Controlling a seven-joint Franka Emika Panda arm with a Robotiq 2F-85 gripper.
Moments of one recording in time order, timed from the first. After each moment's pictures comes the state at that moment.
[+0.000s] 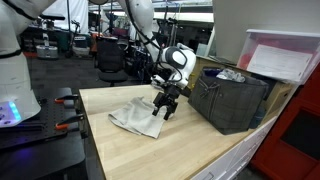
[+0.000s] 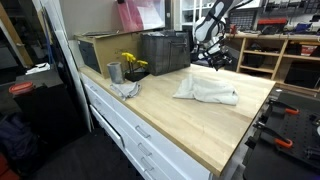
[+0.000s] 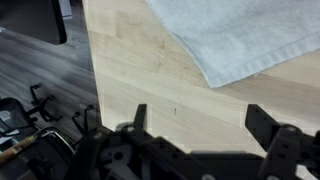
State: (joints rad) arm -0.12 0.72 -0.31 -1.68 -0.19 1.96 1.18
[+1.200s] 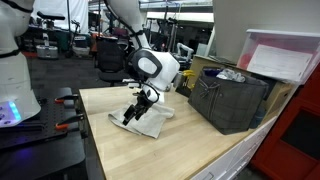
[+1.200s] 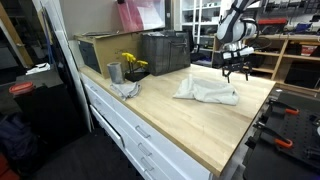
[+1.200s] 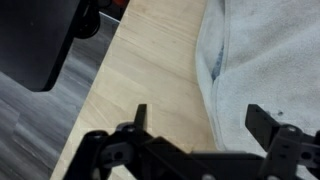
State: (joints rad) arm -0.23 0.48 -0.29 -2.18 0.14 2.25 0.52
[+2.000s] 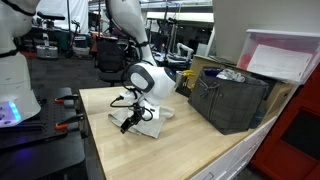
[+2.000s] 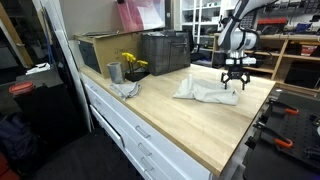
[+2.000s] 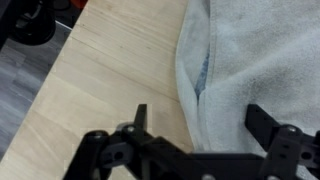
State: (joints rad) arm -0.32 0.59 -0.22 -2.18 0.39 2.33 0.26
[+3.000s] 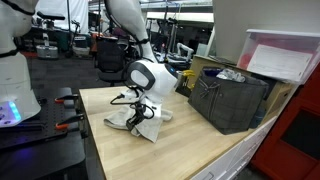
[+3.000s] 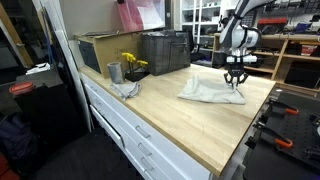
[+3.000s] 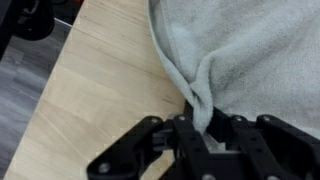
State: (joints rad) arm -0.32 0.56 -0.25 -2.18 0.40 2.35 0.28
